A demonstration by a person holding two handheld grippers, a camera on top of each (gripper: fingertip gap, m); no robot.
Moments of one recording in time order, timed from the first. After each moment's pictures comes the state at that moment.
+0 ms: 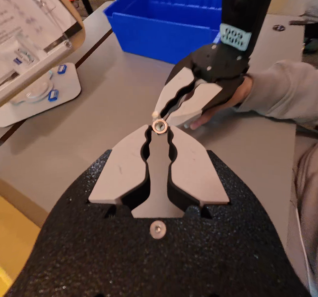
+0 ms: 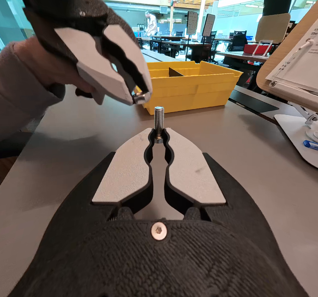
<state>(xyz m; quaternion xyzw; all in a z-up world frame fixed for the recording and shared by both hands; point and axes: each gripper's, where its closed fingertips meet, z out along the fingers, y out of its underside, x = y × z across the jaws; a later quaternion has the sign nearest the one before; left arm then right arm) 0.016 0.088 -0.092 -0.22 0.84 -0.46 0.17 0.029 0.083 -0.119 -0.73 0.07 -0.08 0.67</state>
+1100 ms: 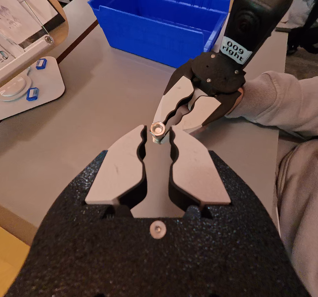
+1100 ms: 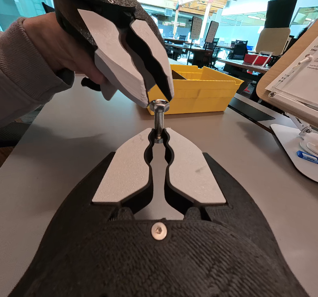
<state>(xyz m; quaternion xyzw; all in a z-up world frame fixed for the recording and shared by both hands) 0.021 0.073 -0.090 -0.23 0.85 -0.46 0.13 0.024 0.082 -0.118 -0.73 0.04 -0.10 0.67</state>
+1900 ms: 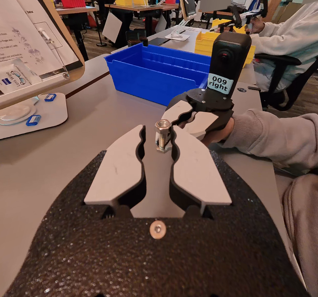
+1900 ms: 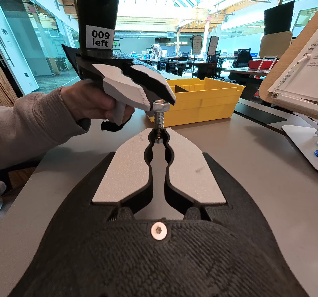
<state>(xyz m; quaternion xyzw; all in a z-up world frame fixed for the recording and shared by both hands) 0.030 0.069 -0.080 -0.22 0.76 -0.60 0.14 0.024 0.076 -0.103 -0.69 0.07 -0.05 0.72</state>
